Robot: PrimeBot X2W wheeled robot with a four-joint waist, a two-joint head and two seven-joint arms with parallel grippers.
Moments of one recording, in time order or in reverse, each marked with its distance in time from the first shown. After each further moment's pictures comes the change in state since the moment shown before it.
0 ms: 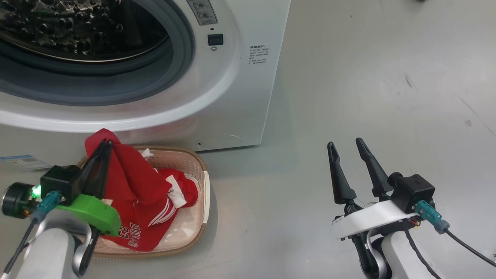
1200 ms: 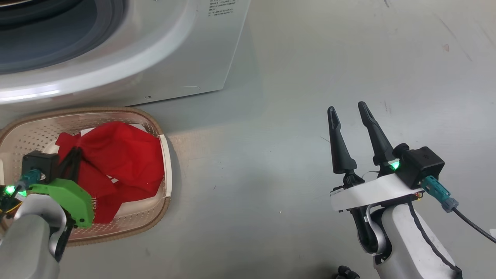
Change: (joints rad) left arm -0.158 0.067 -0.023 0.336 -0.017 0.000 0.087; right arm -0.105 0.005 0.002 -0.052 -0.006 -0.019 0.000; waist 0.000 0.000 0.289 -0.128
